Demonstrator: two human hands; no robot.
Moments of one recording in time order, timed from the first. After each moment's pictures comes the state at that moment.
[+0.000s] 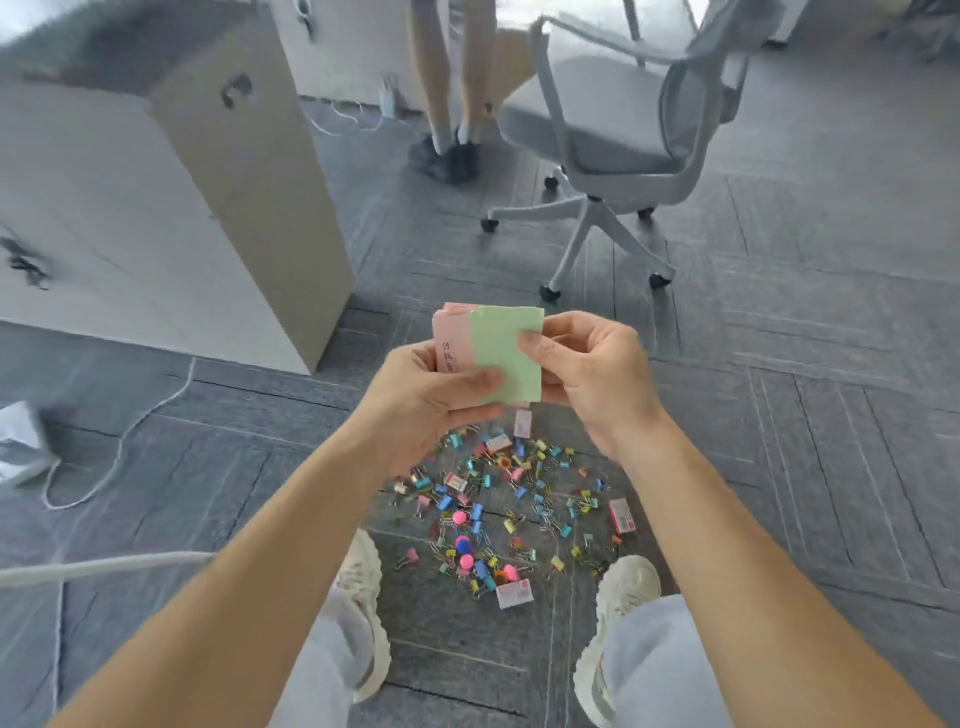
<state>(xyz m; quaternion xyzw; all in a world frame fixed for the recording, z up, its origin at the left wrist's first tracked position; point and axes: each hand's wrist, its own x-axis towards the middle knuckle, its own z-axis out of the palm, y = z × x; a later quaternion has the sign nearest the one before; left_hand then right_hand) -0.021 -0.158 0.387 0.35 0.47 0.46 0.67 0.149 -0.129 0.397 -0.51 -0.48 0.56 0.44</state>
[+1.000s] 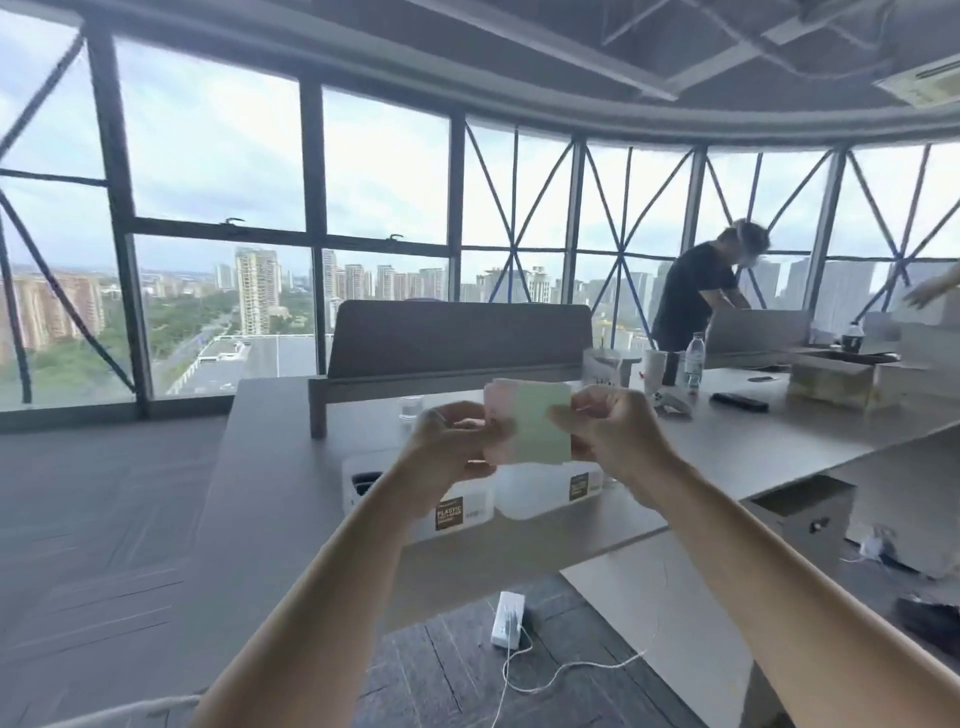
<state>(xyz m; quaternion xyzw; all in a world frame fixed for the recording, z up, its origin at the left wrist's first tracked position) -0.377 -0.615 0.692 0.33 0.61 0.70 0.15 -0.271 -0.449 0.716 -0.10 -0.76 0.55 0.33</state>
